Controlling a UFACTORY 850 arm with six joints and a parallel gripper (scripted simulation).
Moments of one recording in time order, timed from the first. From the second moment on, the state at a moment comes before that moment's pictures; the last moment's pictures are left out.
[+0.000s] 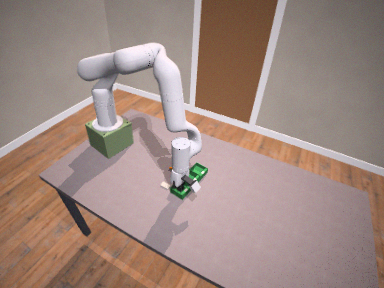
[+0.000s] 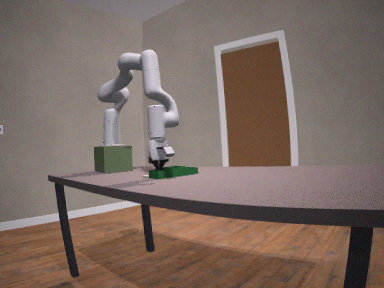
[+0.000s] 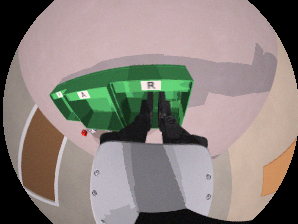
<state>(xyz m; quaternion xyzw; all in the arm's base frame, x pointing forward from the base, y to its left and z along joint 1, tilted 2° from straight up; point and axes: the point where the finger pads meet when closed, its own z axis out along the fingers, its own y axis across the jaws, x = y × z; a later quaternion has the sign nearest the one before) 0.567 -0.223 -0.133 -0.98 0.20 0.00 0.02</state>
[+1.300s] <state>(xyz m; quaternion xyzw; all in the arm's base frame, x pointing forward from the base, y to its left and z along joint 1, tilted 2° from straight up) 0.567 -0.223 -0.119 -0.98 0.20 0.00 0.02</state>
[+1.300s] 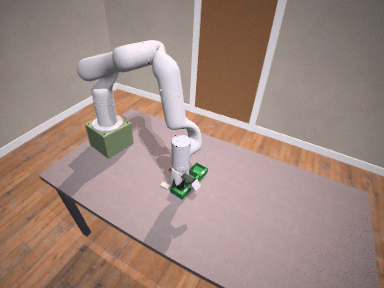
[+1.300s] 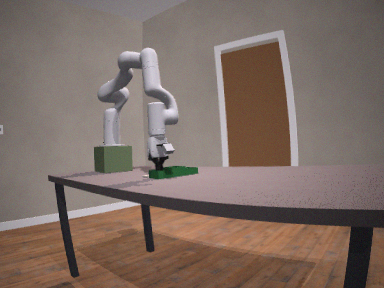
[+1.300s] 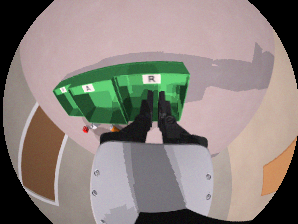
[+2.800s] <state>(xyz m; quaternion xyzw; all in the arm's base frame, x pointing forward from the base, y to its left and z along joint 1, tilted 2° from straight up) 0.588 -0.146 -0.070 -0.98 0.20 0.00 0.02</state>
